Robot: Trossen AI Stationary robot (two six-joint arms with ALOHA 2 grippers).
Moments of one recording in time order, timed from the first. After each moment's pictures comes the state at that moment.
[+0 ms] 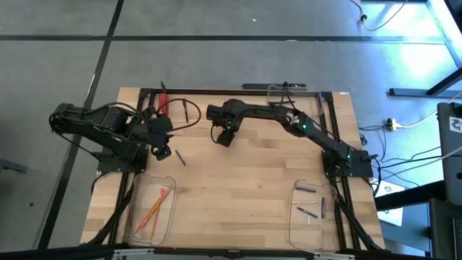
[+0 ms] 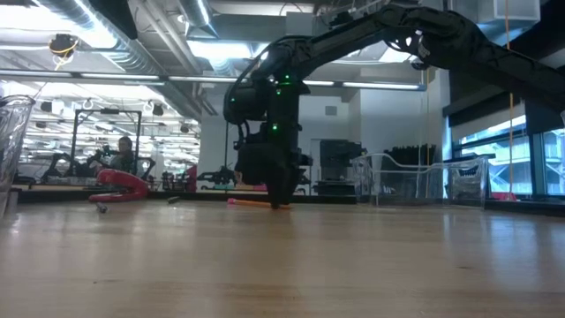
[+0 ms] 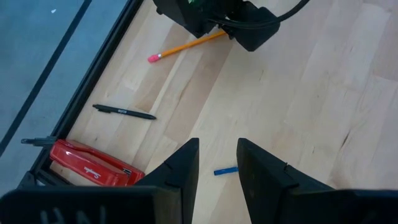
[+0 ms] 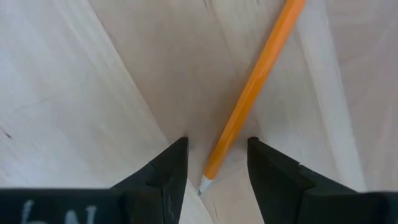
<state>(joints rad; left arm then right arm) -0.21 1.03 1.26 -1.37 -0.49 -0.54 -0.27 2.54 2.25 -1.21 0.03 0.18</state>
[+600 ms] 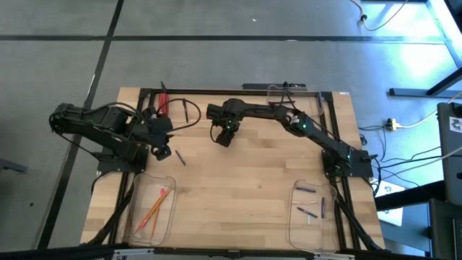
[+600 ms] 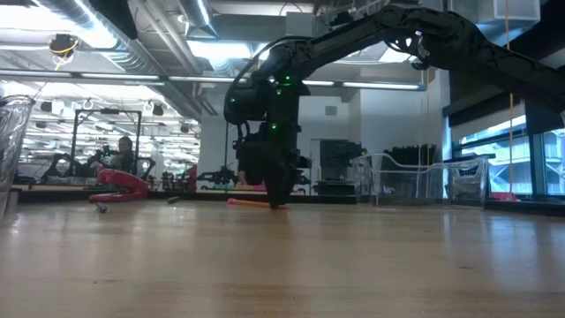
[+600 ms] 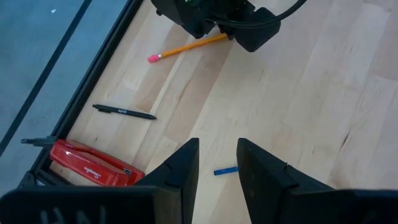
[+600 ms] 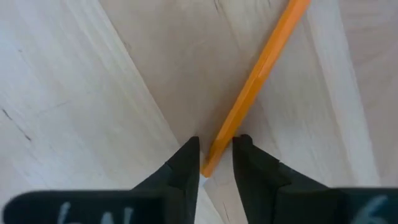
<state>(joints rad) -0.21 1.03 1.26 -1.37 -0.49 -0.54 -0.27 2.54 2.25 -1.20 -0.03 0.18</state>
